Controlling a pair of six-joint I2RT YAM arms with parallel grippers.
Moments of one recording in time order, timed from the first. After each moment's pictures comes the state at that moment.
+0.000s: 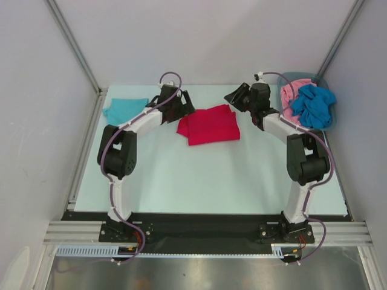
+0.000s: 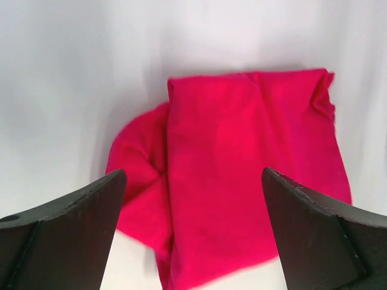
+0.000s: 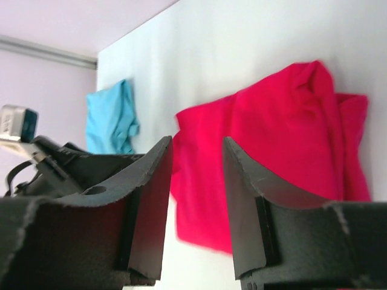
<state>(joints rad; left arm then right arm) -0.37 2.09 1.63 -0.25 0.03 -0.64 0.25 1.96 1.39 0.24 -0.19 0.81</state>
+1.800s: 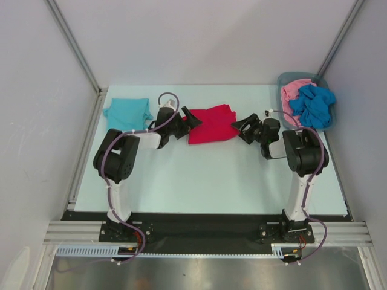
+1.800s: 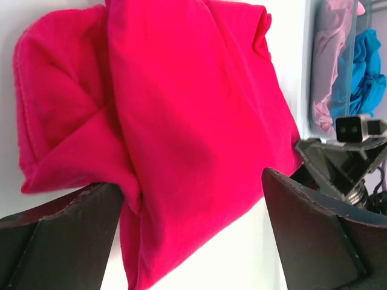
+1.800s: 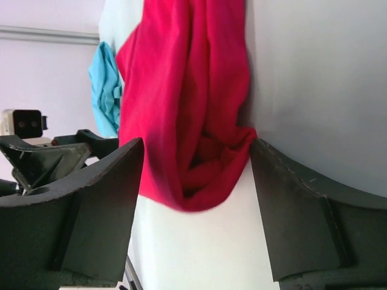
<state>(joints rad) -0.38 1.98 1.10 0.39 0.25 -0.89 0.13 2.02 0.83 0.84 -0.41 1.03</state>
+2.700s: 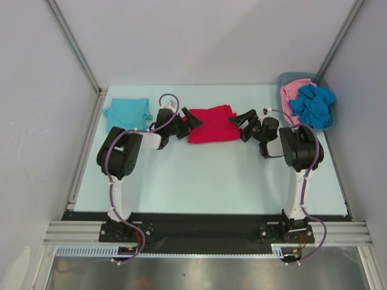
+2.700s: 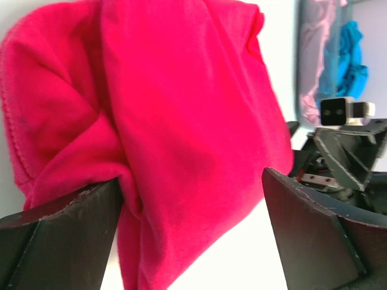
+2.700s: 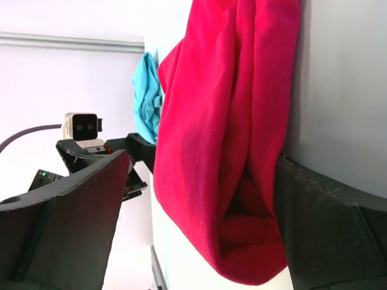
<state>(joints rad) -0.37 2.05 1.11 0.49 0.33 -0.92 0.13 2.13 0.91 0.99 -0.51 1.18</state>
